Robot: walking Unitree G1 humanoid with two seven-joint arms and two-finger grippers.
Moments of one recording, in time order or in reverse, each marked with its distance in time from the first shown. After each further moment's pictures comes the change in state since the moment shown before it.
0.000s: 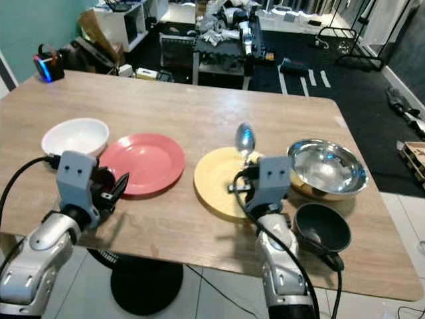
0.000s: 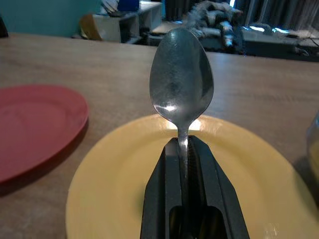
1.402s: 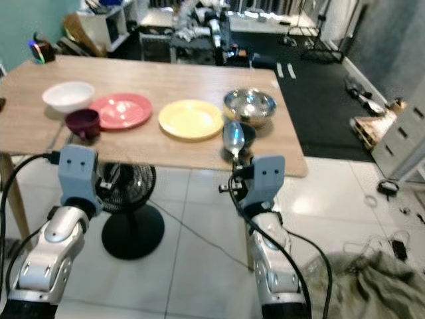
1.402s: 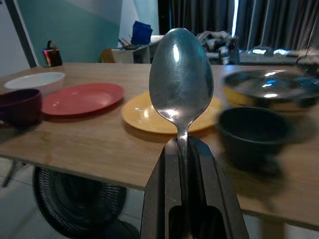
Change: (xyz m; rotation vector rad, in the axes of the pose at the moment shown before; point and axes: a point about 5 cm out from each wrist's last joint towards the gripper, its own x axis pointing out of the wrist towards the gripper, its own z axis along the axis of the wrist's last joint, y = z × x) left arm 0.013 0.010 -0.012 0.058 -0.008 0.281; right arm 0.002 0.023 0.009 0.103 -0.105 0.129
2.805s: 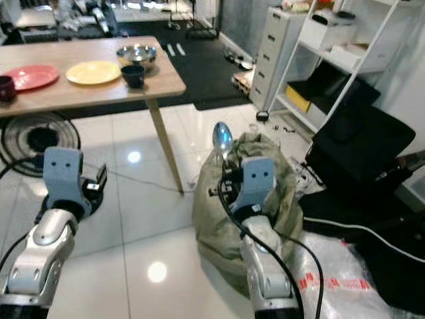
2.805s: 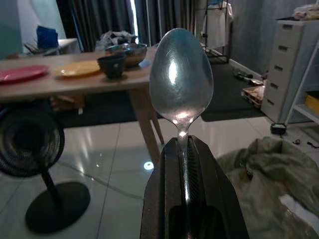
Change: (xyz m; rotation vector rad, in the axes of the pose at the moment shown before) left arm -0.002 0.005 0.001 -0.017 0.004 0.014; right arm -0.003 0.000 0.001 -0.015 0.007 -0.011
